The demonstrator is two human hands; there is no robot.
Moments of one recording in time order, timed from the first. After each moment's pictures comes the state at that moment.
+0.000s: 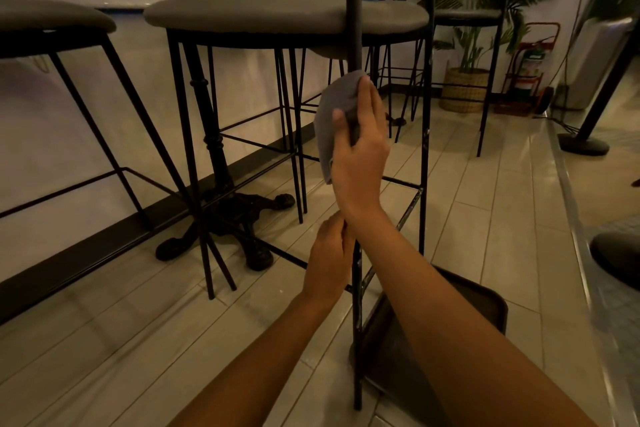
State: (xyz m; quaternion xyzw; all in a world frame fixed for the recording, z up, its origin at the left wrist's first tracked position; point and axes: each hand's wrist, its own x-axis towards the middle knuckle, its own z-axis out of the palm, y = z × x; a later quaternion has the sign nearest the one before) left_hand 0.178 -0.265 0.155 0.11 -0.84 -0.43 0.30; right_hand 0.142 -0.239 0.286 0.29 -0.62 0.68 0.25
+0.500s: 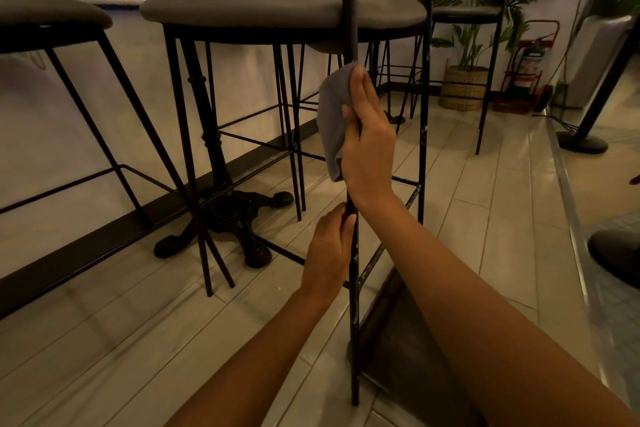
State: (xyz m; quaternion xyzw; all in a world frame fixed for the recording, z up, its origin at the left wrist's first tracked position) left_hand 0.181 -0.257 0.159 0.08 -0.83 -0.43 0.35; right_hand 0.120 -0.226 0.287 0.34 -0.65 0.61 0.31
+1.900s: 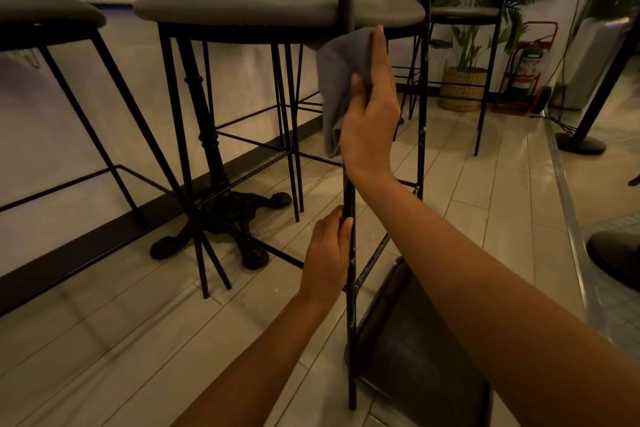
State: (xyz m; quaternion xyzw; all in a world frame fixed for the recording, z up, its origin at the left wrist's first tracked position) left_hand 0.178 -0.254 0.152 0.08 -0.83 -0.41 0.37; right_hand 0.119 -0.228 0.316 0.33 -0.59 0.68 0.29
